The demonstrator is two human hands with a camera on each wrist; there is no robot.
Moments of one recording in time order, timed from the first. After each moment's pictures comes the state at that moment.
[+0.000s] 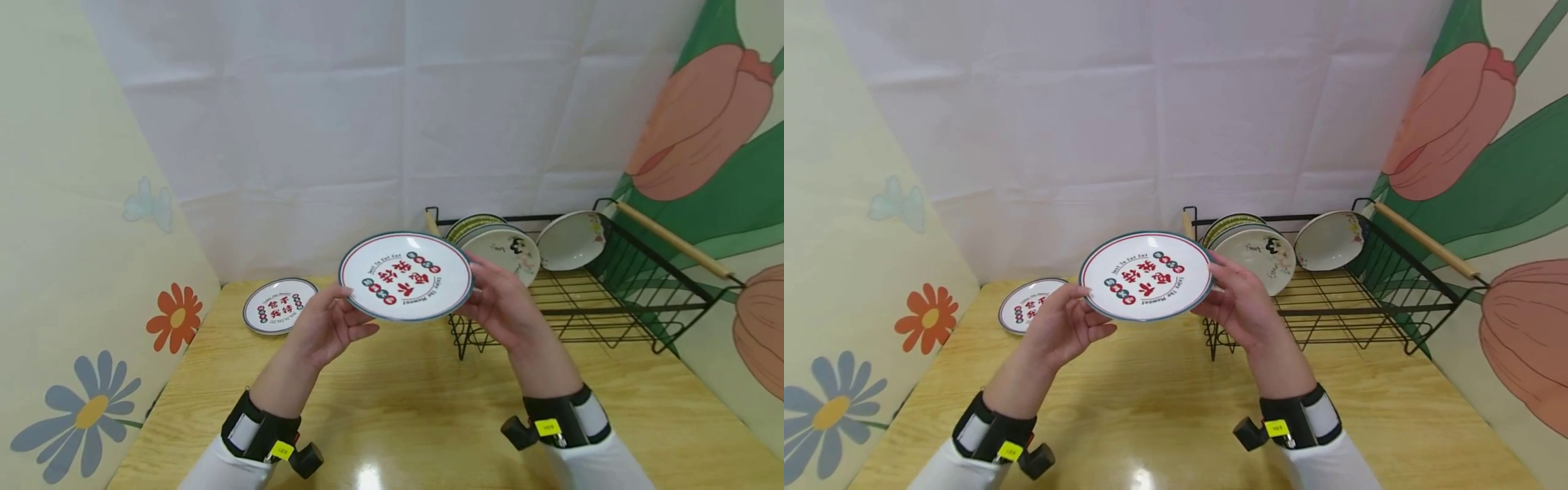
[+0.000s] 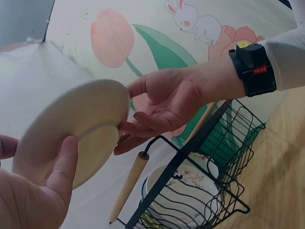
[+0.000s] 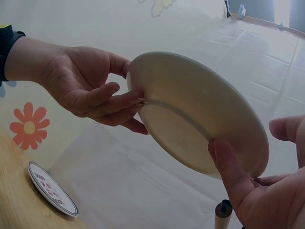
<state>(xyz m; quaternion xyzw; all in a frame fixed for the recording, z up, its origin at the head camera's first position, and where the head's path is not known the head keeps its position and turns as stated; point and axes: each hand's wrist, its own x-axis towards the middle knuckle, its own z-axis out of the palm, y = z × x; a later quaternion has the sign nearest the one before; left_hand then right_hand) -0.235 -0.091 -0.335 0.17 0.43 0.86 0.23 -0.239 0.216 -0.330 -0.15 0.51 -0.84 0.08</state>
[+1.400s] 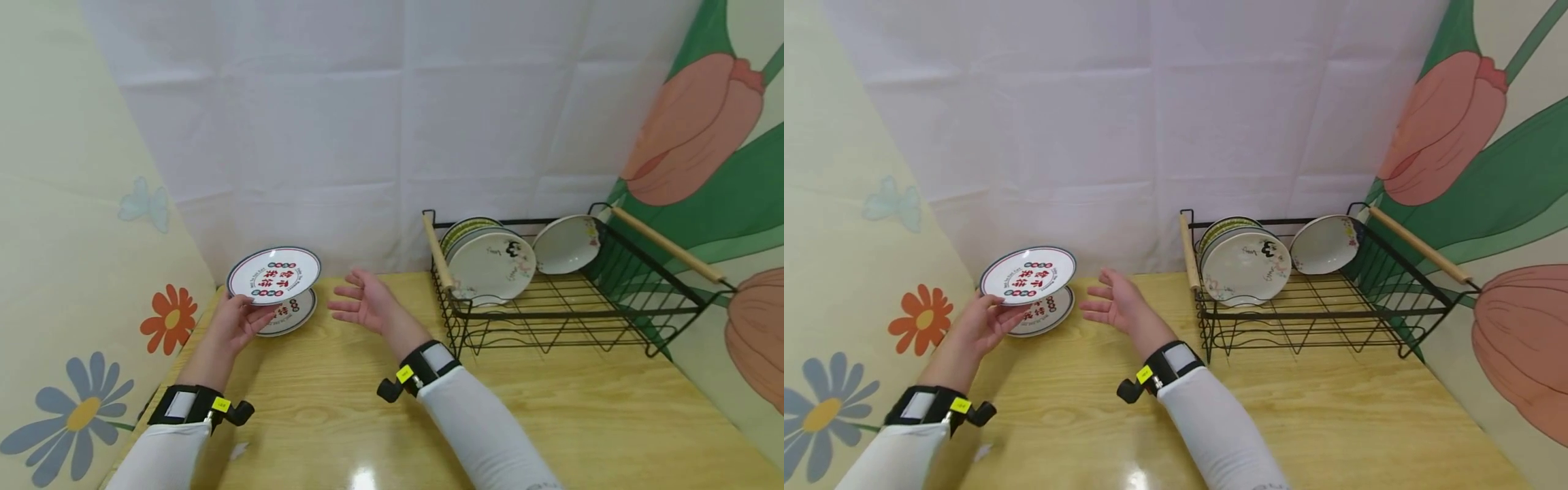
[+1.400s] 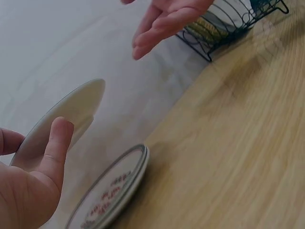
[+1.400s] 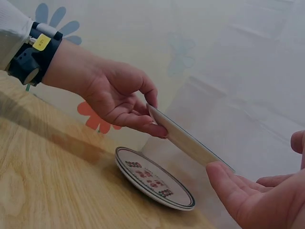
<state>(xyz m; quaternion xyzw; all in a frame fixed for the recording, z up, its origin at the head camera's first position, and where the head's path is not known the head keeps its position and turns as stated) -0.308 -0.247 -0.390 -0.08 0.49 0.87 0.09 -0.334 0.041 -0.385 -0.01 0.51 -0.83 0.23</state>
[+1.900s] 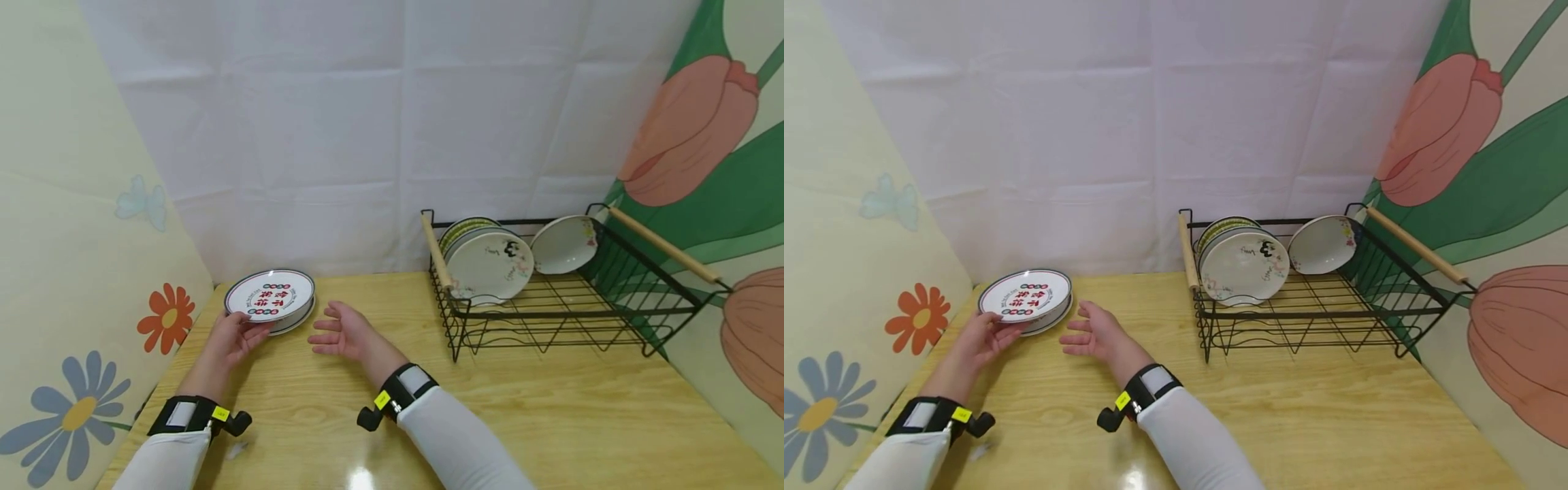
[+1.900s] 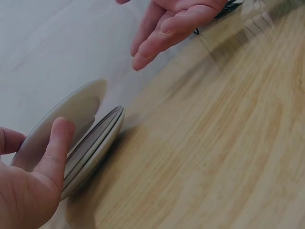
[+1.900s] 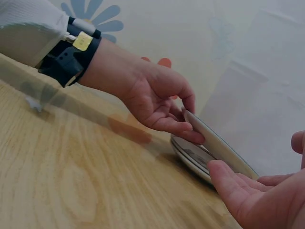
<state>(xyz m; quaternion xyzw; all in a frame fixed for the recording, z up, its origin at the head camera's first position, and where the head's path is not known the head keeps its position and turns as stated) -0.310 -0.261 -0.429 -0.15 0.49 0.85 0.11 -0.317 0.001 -0.437 0.01 0.52 -0.81 0.27</state>
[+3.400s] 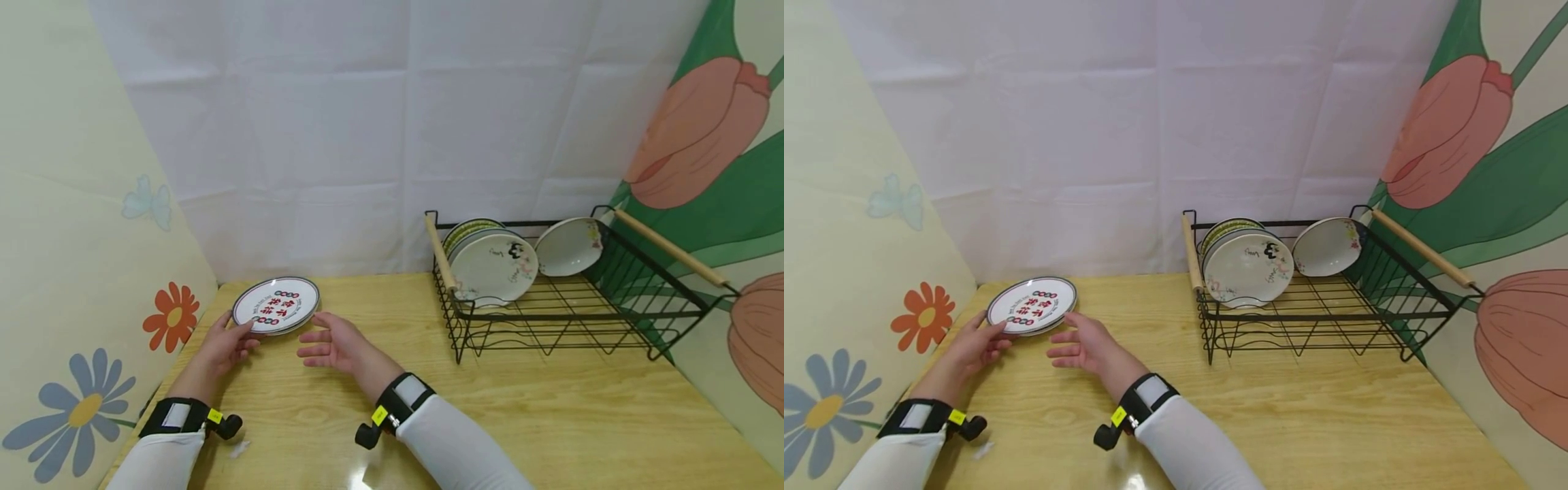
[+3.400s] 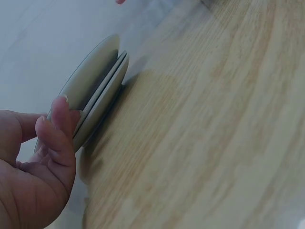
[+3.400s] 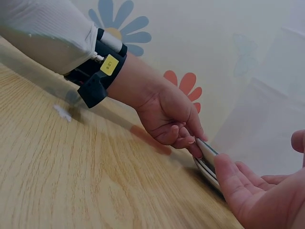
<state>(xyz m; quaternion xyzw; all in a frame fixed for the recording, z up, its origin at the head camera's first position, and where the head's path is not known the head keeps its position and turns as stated) -0.317 -0.288 -0.457 -0.15 0.71 0.68 0.10 -0.293 -0.019 -0.436 -0.01 0.55 -0.79 0.27</state>
